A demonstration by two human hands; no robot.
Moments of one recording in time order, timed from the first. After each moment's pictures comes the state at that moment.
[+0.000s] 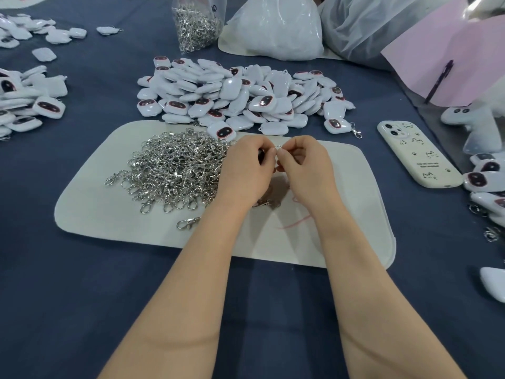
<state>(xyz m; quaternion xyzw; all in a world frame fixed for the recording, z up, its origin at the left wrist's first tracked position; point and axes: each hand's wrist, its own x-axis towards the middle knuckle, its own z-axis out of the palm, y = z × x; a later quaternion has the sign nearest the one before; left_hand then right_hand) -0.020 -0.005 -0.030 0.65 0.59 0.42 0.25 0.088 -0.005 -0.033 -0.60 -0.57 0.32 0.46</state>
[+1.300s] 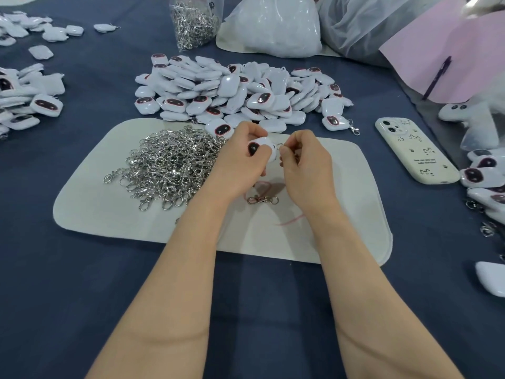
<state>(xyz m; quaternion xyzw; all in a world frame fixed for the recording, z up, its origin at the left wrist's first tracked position) -0.032 -0.002 -0.029 0.59 0.53 0.44 0.41 0.090 -0.006 -0.041 -0.59 -0.63 0.21 0.46</state>
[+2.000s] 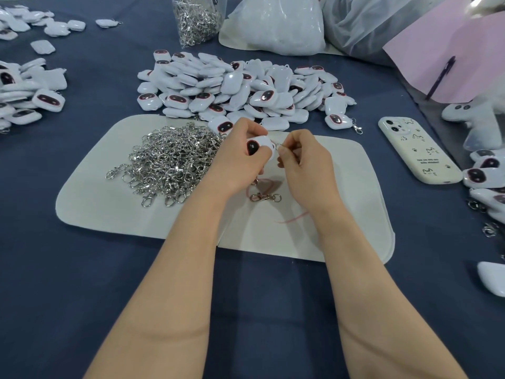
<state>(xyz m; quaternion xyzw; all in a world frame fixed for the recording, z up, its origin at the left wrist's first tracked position) -0.040 0.000 -0.031 0.59 0.53 0.44 0.41 0.089 -0.011 -0.037 -0.57 -0.65 0.24 0.44</state>
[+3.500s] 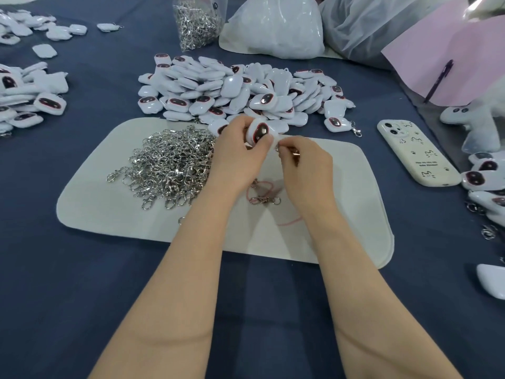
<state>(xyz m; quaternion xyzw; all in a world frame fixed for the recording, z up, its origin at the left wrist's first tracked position) -0.030 -0.003 -0.017 0.55 0.56 0.50 0.36 0.082 -0.012 -0.036 -0.60 -0.65 0.16 0.44</state>
